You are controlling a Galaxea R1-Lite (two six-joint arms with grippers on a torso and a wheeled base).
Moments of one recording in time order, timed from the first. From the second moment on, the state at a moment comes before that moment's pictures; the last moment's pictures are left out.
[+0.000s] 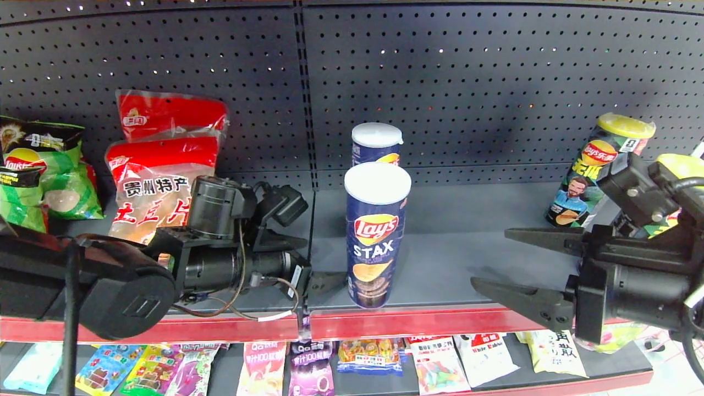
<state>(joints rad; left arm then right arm) -0.52 1.81 -0.81 -0.47 -0.30 0.11 0.60 1.26 -0.67 -0.25 0.18 -0.06</state>
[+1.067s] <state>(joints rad) -0.15 0.78 -0.53 0.27 -0.24 0.07 0.41 0.60 -0.56 0.32 -0.09 -0.07</state>
